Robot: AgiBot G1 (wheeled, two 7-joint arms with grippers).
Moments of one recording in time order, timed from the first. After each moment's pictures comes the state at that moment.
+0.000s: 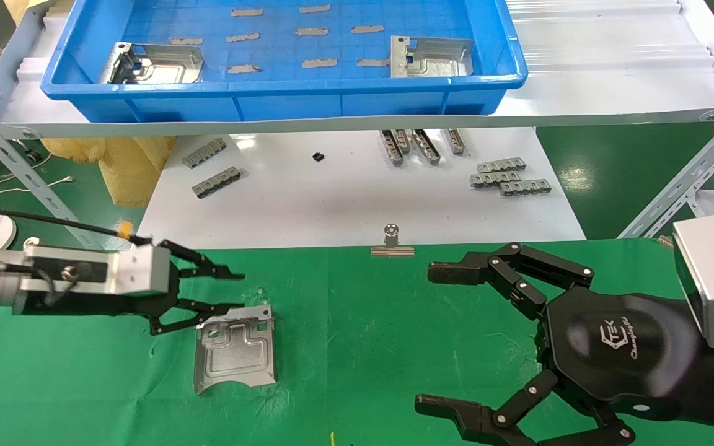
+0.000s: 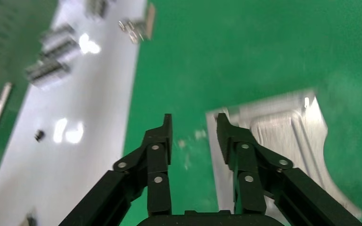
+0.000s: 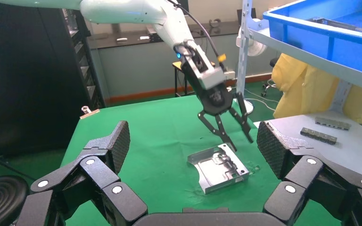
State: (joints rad) left arm -1.74 0.99 0.82 -0.05 1.19 1.55 0.76; right arm 1.09 -0.58 -0.35 1.27 -0.68 -1.47 0.15
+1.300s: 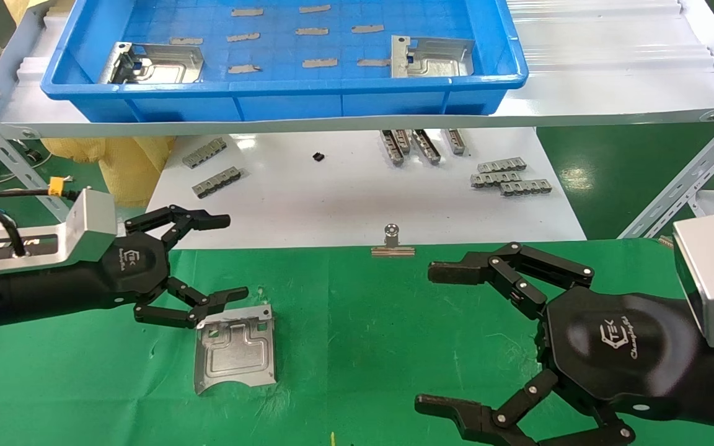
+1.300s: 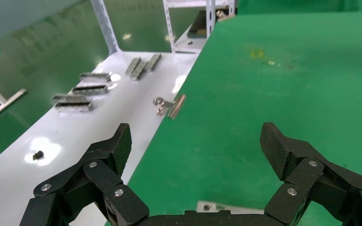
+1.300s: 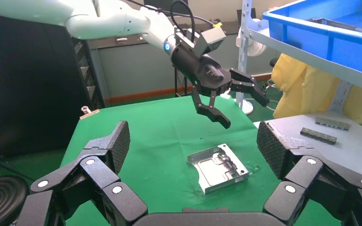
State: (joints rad) left arm -1.51 0.85 0.61 -0.39 0.96 1.57 0.39; right arm 1.09 -0.58 -0.35 1.27 -0.68 -1.47 0.15
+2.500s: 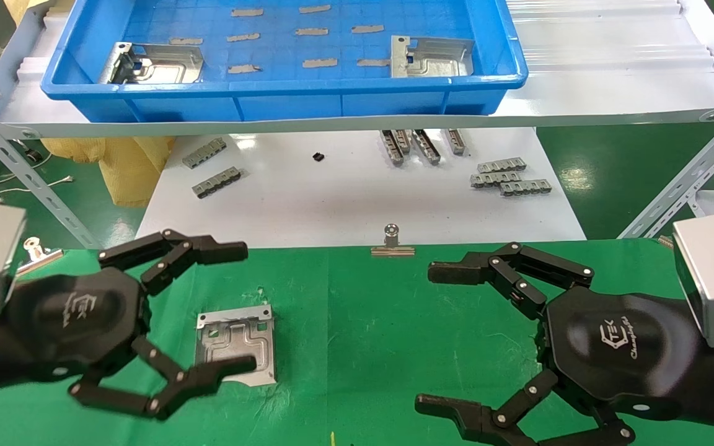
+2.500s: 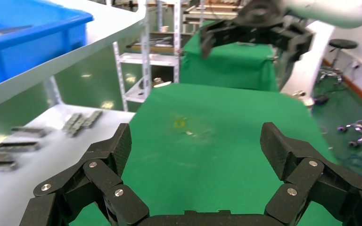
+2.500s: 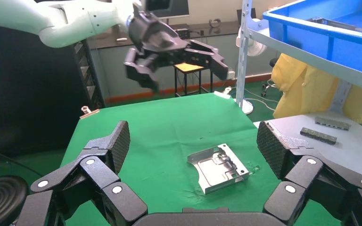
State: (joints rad) left arm -1.14 0.65 0.33 -1.15 0.77 1.51 -0.10; right arm 1.09 -0.58 -0.35 1.27 -0.68 -1.47 0.15
